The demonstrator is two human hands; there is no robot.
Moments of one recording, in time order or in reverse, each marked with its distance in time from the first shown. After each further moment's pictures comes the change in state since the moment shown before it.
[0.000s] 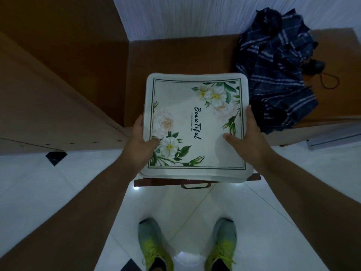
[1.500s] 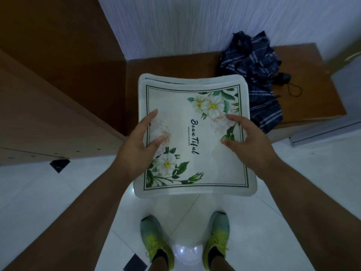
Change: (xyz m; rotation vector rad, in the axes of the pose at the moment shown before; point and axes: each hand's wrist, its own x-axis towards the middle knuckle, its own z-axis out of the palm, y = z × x) left_hand -0.064 0.072 -0.007 0.197 -0.076 0.233; right_hand -0.067 -0.052 -0.051 0.126 0.041 -0.102
